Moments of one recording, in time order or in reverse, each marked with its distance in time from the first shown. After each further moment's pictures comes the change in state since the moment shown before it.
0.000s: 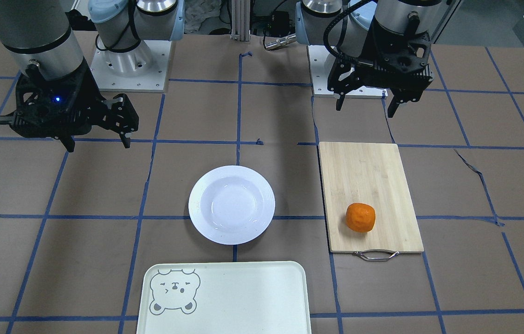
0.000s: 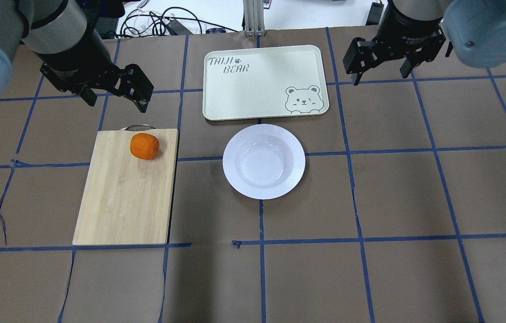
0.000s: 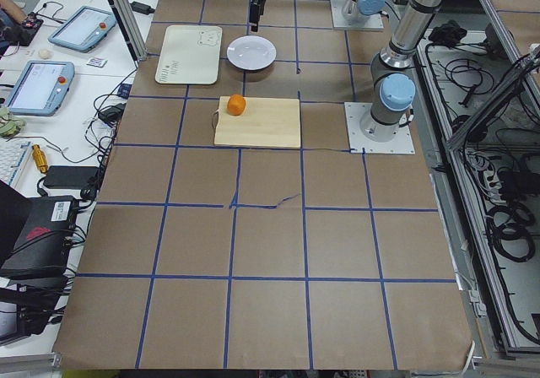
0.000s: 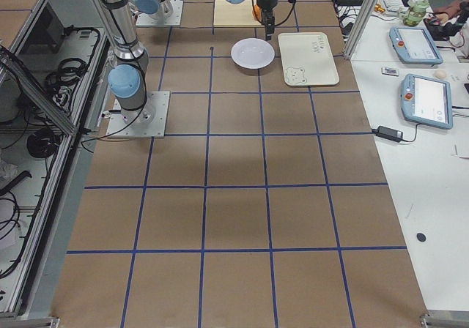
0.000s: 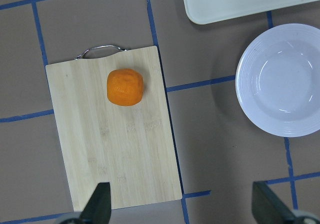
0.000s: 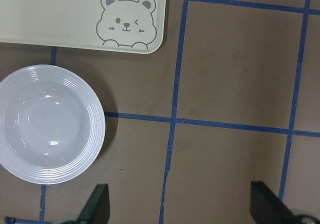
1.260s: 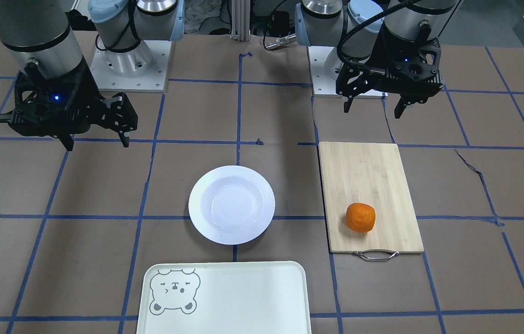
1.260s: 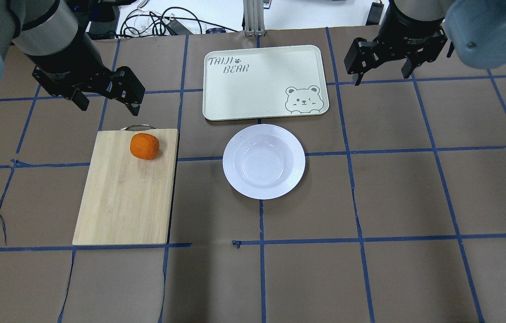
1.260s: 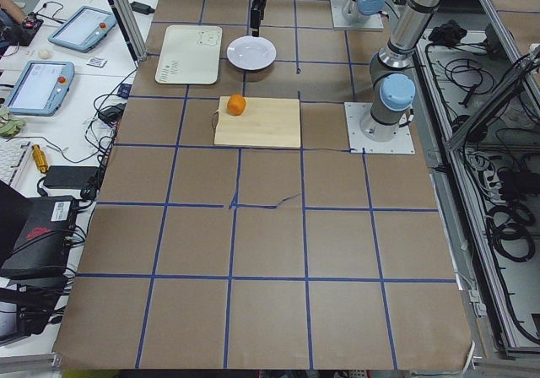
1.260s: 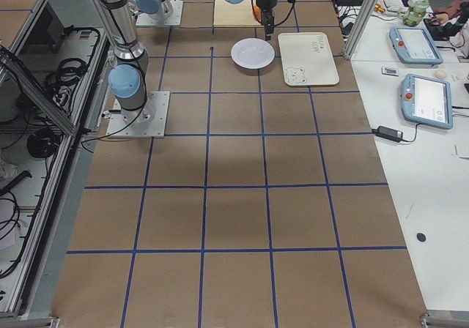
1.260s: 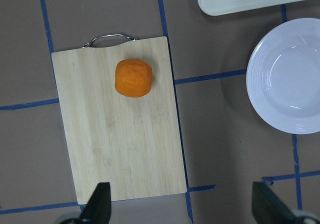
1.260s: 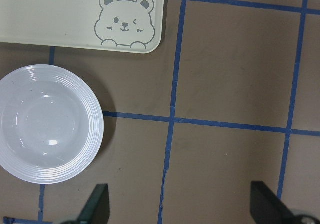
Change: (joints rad) left arm 0.032 -0.003 -0.004 -0.026 0.002 -0.001; right arm -0.001 -0.004 0.003 -0.001 -0.003 0.001
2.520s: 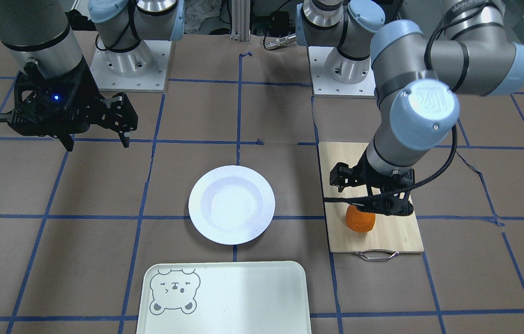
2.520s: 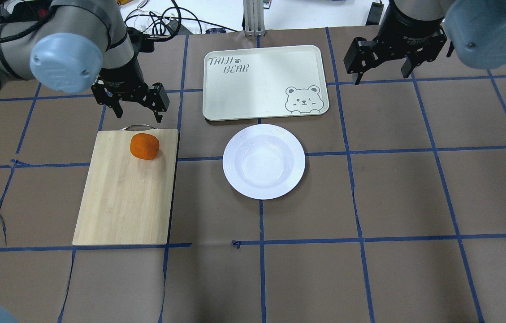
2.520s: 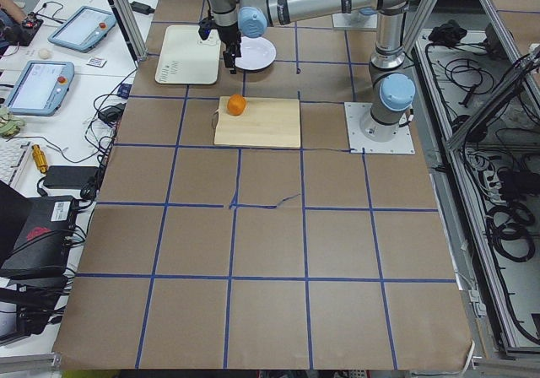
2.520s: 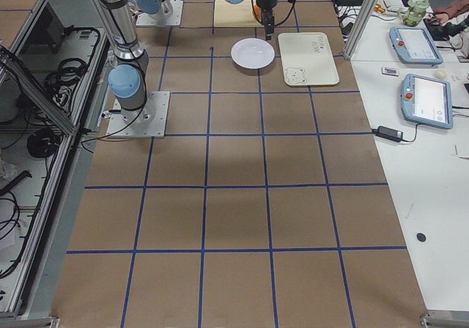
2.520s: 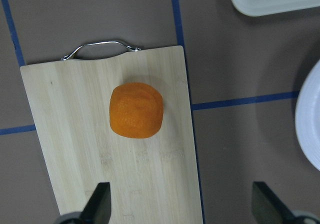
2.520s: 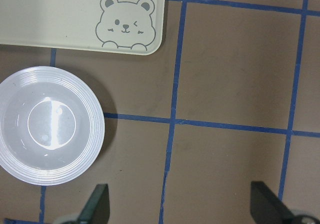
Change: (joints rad) left arm 0.008 -0.363 0.012 0.163 0.097 -0.008; right arm -0.001 0.000 0.000 -0.004 0.002 -0.001
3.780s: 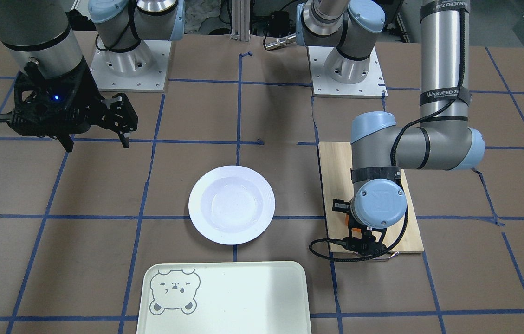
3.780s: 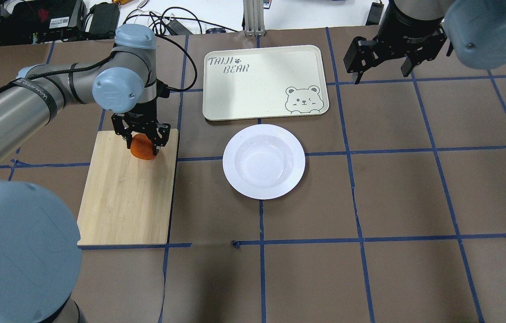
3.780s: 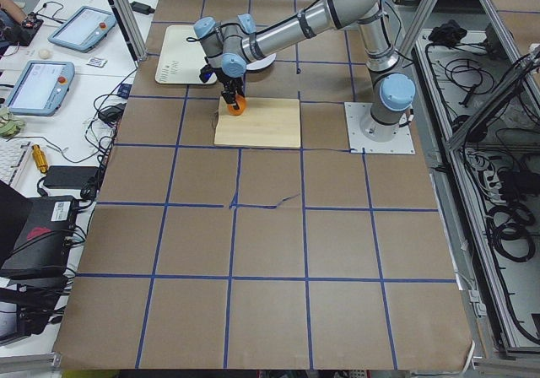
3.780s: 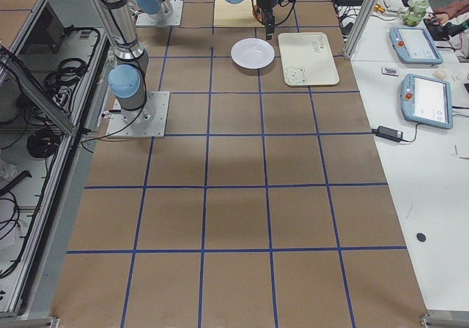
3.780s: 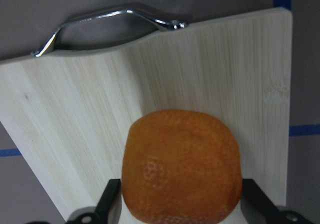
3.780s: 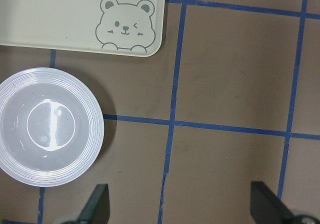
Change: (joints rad) left arm 0.000 -0.208 -0.014 0.020 0.132 0.029; right arm 0.001 0.000 0.000 -0.007 -0.003 -0.003
